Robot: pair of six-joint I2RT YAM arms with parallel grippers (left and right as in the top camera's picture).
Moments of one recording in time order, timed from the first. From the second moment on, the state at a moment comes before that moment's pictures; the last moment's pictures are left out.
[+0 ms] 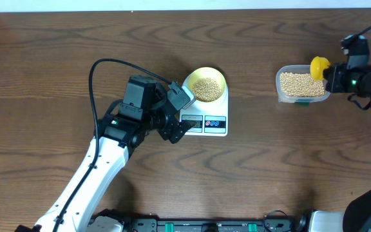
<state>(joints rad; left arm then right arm) -0.35 1.29 0.94 -0.54 0.43 0.43 -0.30 1.56 1.33 -0.75 -0.41 -0.13</state>
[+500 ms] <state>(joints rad) -0.35 1.29 0.94 -0.54 0.43 0.43 -0.29 1.60 1.33 -0.71 -0.24 0.49</state>
